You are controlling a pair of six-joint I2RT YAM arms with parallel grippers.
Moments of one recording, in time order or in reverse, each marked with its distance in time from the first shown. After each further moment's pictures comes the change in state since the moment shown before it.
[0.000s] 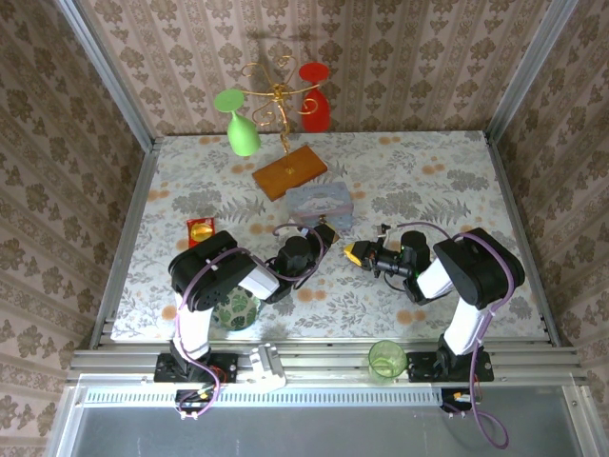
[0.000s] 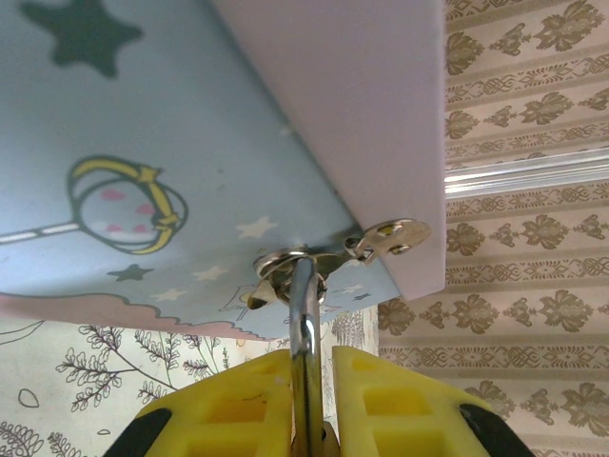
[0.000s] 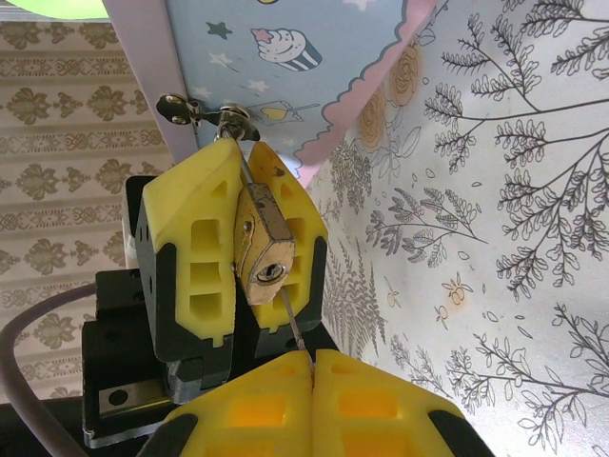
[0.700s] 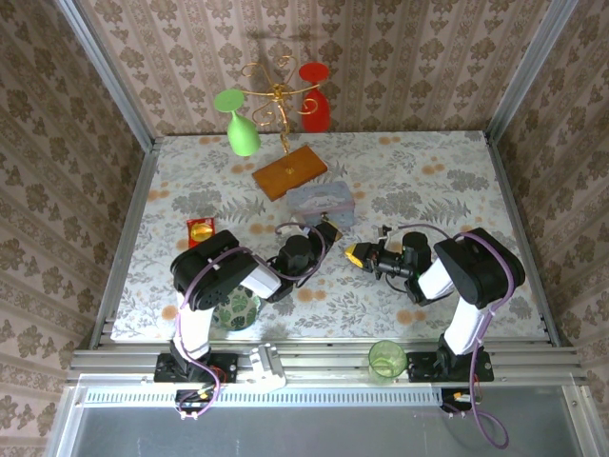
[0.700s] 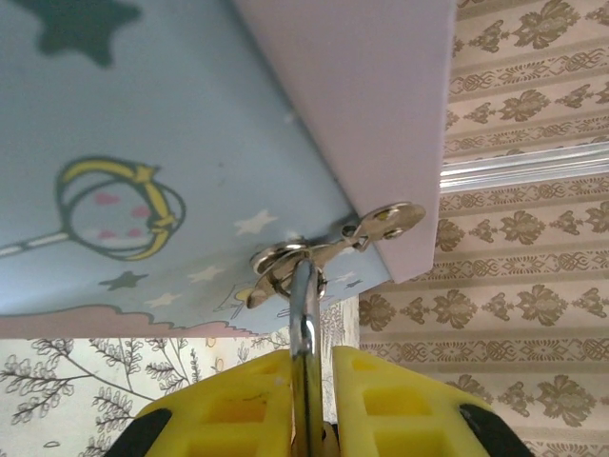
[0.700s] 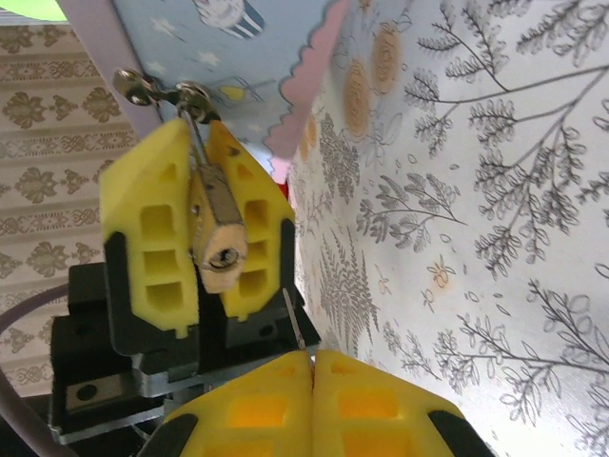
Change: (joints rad) left arm -0.002 0.015 0.023 0.030 0.018 -0.006; right arm -0.015 0.002 -0.018 -0.001 -0.023 0.017
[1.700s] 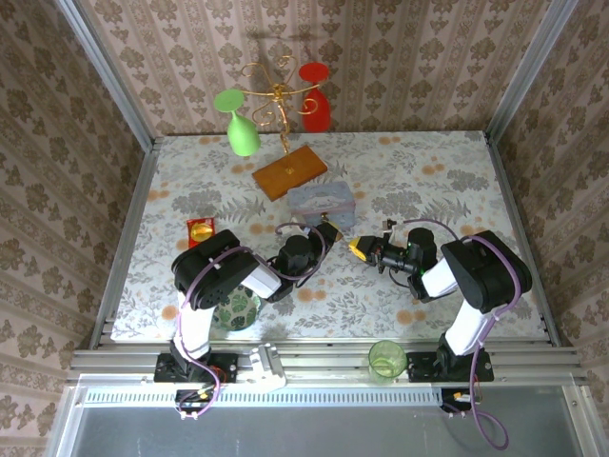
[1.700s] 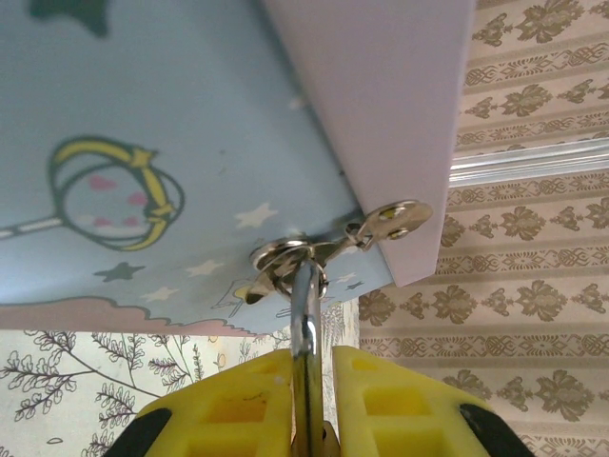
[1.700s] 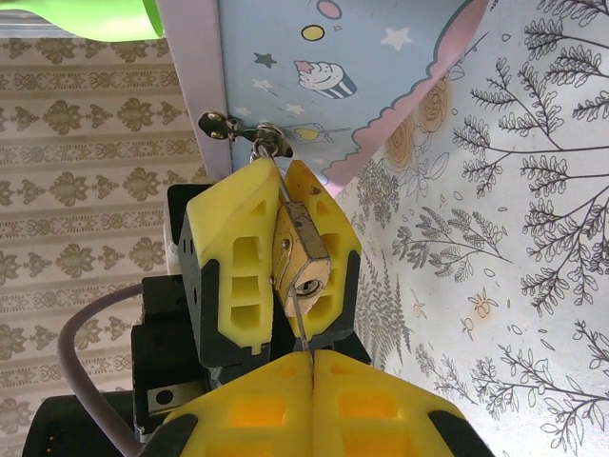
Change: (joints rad) left arm 0.003 0.008 -0.003 0.006 0.018 -0.008; right arm -0.037 -0.043 0.019 -0.001 -0.023 0.005
